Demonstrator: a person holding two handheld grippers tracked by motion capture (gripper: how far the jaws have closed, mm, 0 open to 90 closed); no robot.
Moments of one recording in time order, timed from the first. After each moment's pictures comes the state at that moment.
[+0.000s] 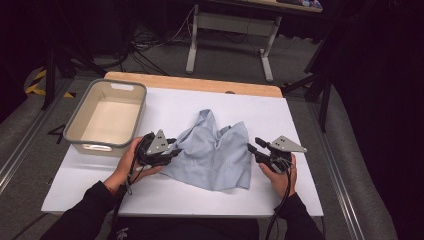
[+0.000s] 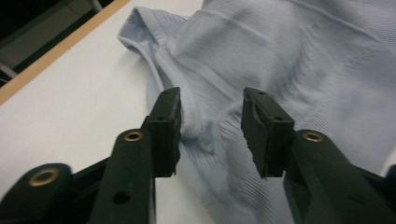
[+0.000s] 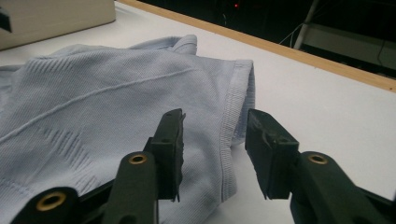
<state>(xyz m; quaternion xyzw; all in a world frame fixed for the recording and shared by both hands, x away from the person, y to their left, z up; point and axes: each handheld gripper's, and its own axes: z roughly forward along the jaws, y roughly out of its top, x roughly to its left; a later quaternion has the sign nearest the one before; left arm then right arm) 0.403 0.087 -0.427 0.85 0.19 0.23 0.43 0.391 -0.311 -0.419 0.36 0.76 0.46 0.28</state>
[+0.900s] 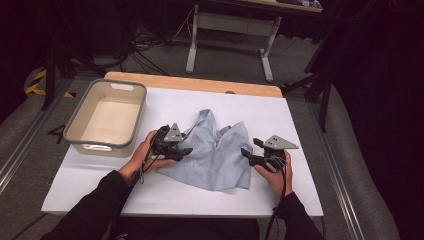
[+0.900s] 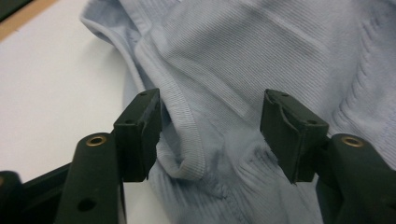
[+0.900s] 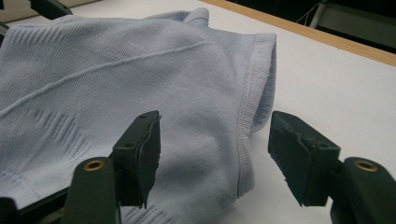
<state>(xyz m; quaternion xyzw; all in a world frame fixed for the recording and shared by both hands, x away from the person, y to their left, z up) 0.447 0.053 -0.449 0.88 0.18 0.16 0.40 0.401 -0.302 -0.430 0.36 0.78 0.44 0.26</state>
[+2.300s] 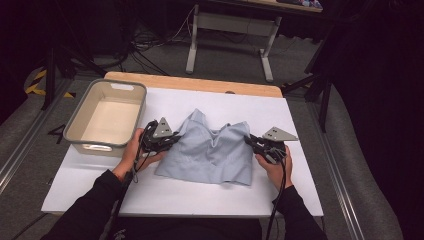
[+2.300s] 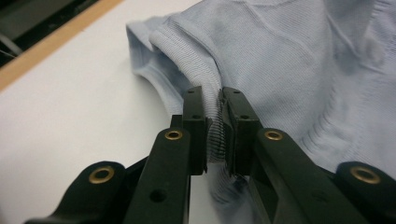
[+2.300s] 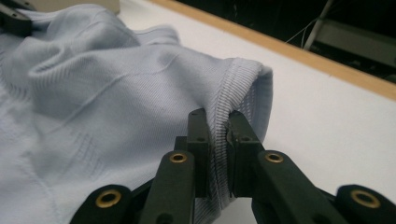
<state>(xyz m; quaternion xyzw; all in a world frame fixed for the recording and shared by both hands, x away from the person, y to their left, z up) 0.429 0.087 -0.417 0.85 0.24 0.22 0.42 0.416 -0.299 -0.409 0.34 0.78 0.45 0.27</state>
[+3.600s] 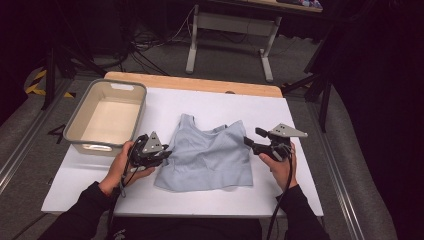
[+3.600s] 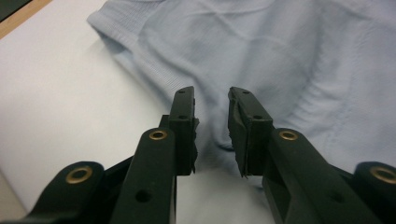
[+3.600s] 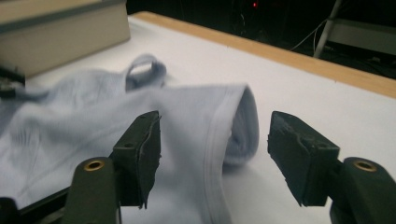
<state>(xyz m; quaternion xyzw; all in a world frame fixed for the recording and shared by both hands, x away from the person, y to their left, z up) 0.397 0.103 -0.437 0.87 0.22 0.19 0.40 0.422 -0.309 -0.396 0.36 0.76 0.49 0.24</state>
